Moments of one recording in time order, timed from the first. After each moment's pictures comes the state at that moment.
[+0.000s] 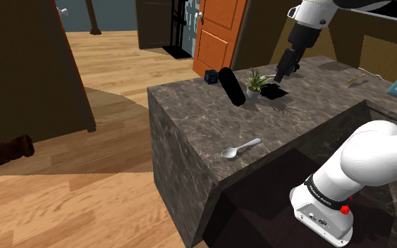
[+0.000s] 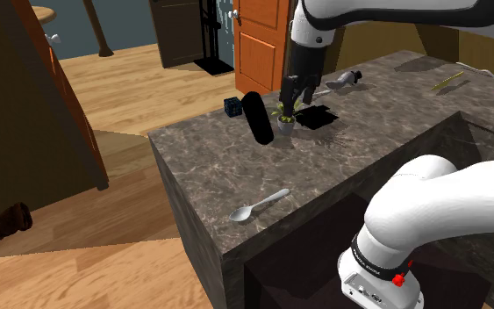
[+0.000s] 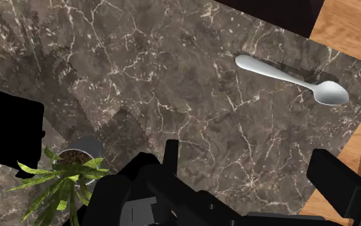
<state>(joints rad) 0.02 -0.79 -0.03 -2.45 0.03 1.67 -0.17</state>
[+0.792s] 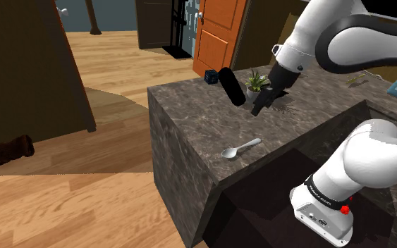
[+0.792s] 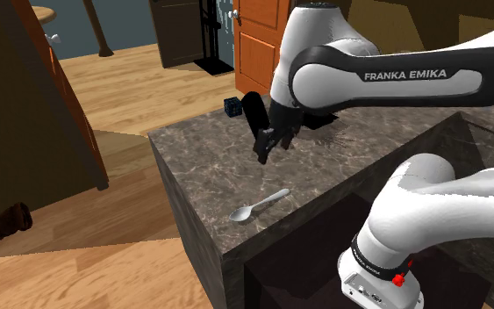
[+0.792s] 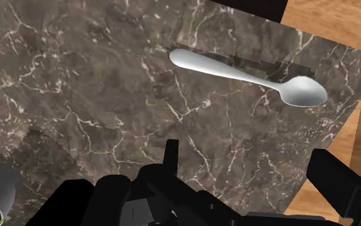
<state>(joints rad) 0.11 -0.93 0.15 -2.77 0.21 1.98 0.04</state>
